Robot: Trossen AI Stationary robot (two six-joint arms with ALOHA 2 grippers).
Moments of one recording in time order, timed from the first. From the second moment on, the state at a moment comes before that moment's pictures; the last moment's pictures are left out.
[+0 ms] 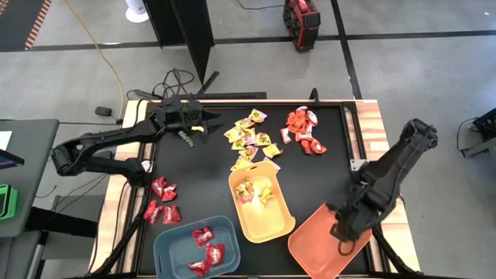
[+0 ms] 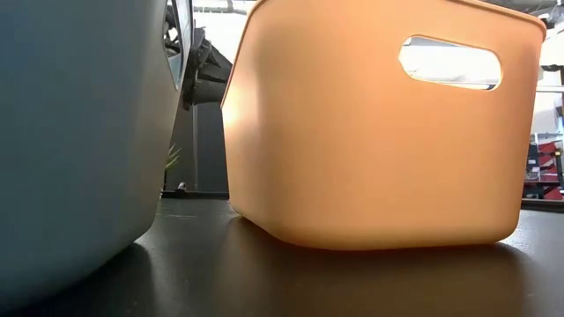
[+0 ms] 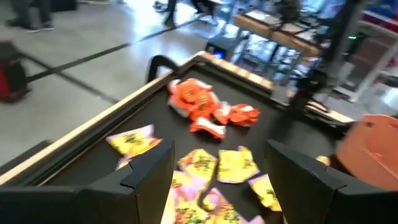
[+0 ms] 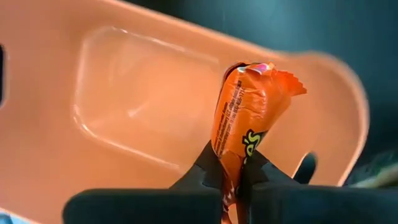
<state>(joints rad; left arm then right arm) 0.61 1.13 0.65 0.27 0.27 -0.20 0.87 1.32 1.12 -1.21 0.07 1.45</state>
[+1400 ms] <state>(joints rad) 0.39 1.16 1.00 -1.13 -0.10 -0.28 0.34 1.19 1.12 -0.80 0.92 0.21</state>
